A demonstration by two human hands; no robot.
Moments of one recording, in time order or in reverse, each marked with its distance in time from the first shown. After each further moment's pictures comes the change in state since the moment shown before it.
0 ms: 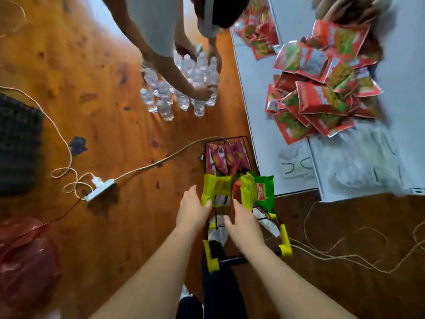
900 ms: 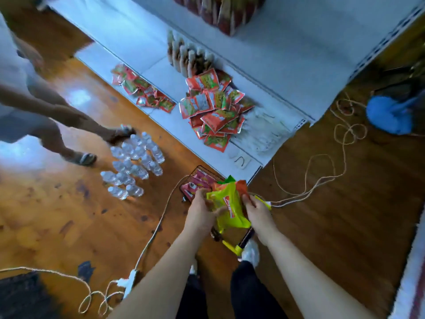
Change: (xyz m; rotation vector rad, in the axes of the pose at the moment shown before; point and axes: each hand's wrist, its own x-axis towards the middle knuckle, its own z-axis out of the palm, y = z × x) left_hand -0.139 0.117 -0.145 0.215 -0.358 0.543; right_hand -0.167 -0.067 -0.087 1.041 0.468 0.363
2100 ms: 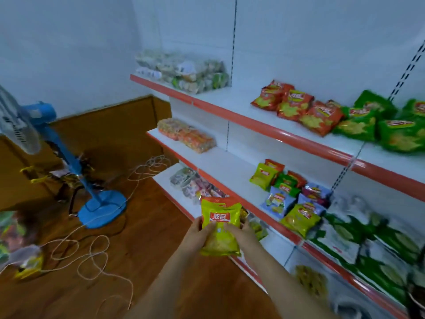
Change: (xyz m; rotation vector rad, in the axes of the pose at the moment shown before) left_hand -0.249 0.506 0.827 0.319 -1.225 0.538; right_hand -0.187 0.369 -0.786 1.215 1.214 0.065
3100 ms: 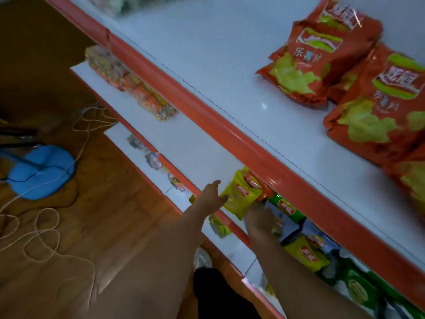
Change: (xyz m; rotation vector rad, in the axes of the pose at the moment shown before) left_hand 0.428 0.053 0.141 0.731 -0.289 -0.142; right_hand 0.371 -0.057 -0.092 -0.335 0.561 0.440
